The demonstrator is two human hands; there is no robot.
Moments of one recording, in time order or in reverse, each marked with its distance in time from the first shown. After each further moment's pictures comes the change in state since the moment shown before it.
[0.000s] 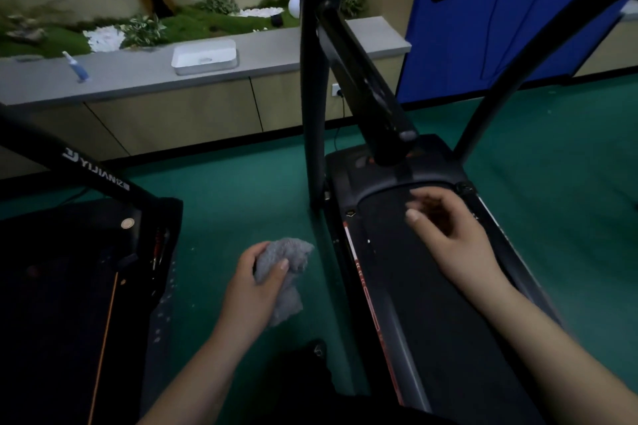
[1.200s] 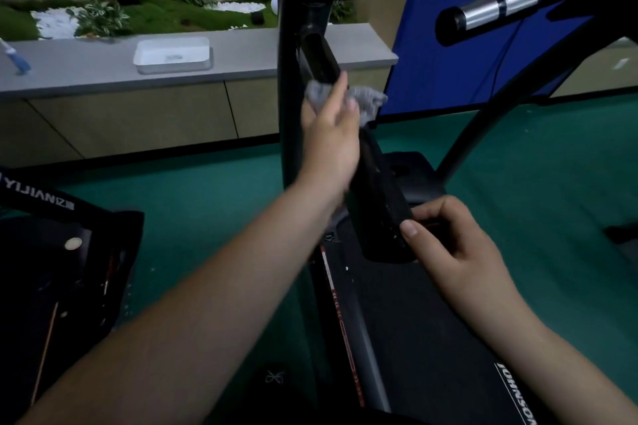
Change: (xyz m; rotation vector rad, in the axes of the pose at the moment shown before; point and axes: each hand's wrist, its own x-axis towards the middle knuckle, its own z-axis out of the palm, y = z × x) left_hand 0.196 0.220 0.112 -0.379 -0.028 0.299; right_hand 0.101 -0.049 -0.006 -0.149 -0.014 0.026
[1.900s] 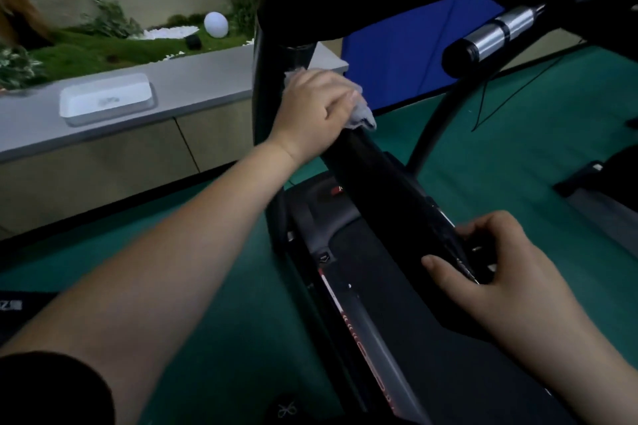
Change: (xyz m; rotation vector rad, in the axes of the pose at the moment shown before) left_hand 0.173 -0.018 -0.038 0.626 -0.371 0.801; right_hand 0.027 -0.054 0.043 -0.456 0.237 0.257
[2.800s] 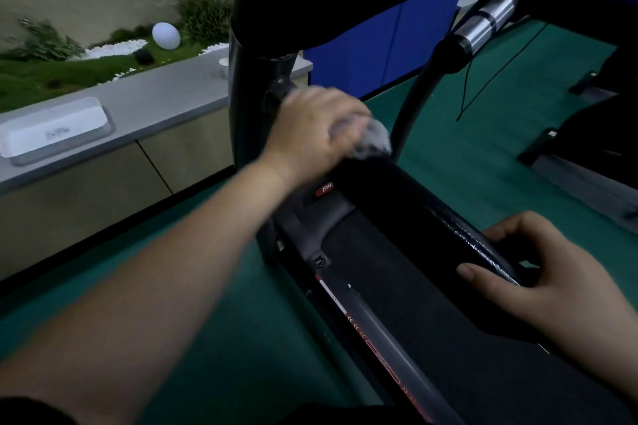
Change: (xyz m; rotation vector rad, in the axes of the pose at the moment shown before) left_hand 0.000 -0.002 -0.010 -0.010 -0.158 0.243; right_hand -0.004 -0.006 0.005 0.033 0.046 0.174
